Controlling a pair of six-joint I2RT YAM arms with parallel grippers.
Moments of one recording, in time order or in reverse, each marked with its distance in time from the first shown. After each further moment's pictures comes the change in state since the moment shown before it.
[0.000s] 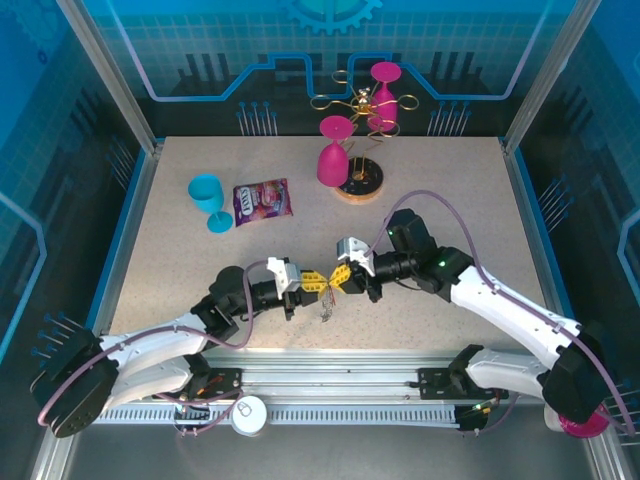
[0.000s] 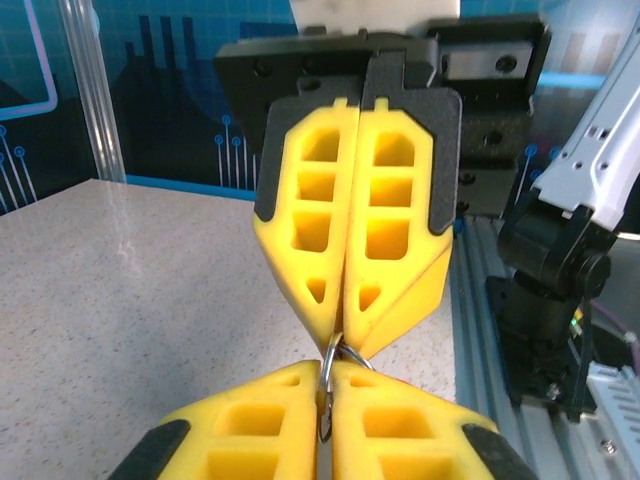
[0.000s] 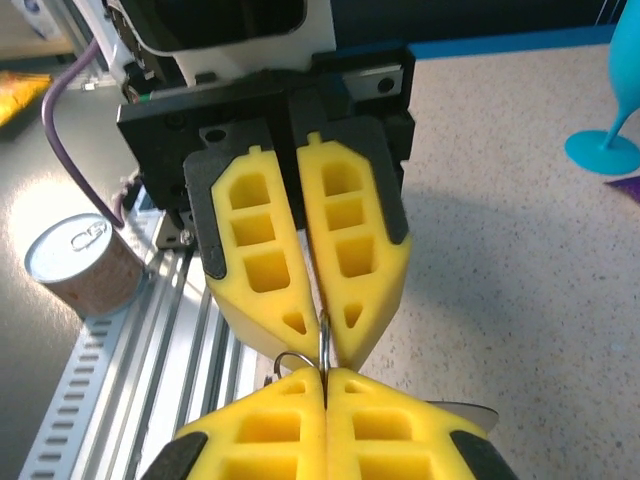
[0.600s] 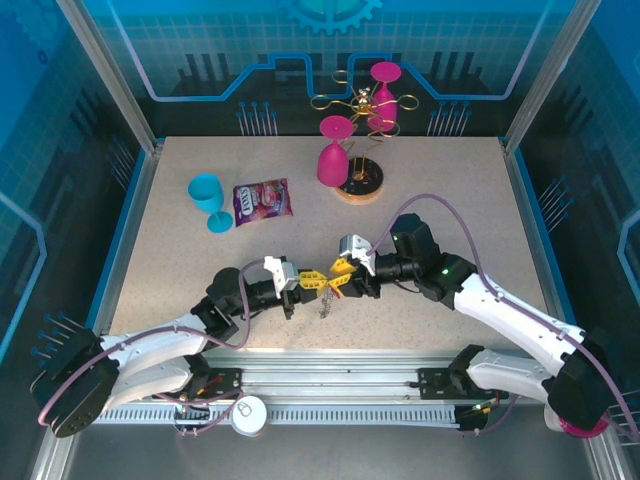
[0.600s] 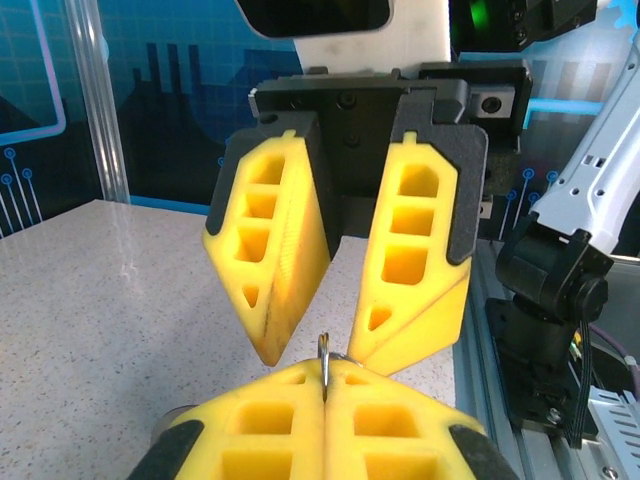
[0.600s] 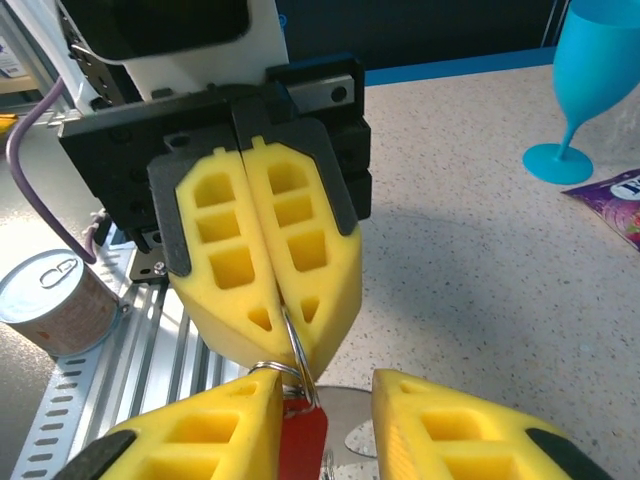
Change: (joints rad) left arm 0.000 0.009 -0.018 0.100 0.001 -0.041; right arm 0.009 -0.055 -0.083 0.162 0.047 0.127
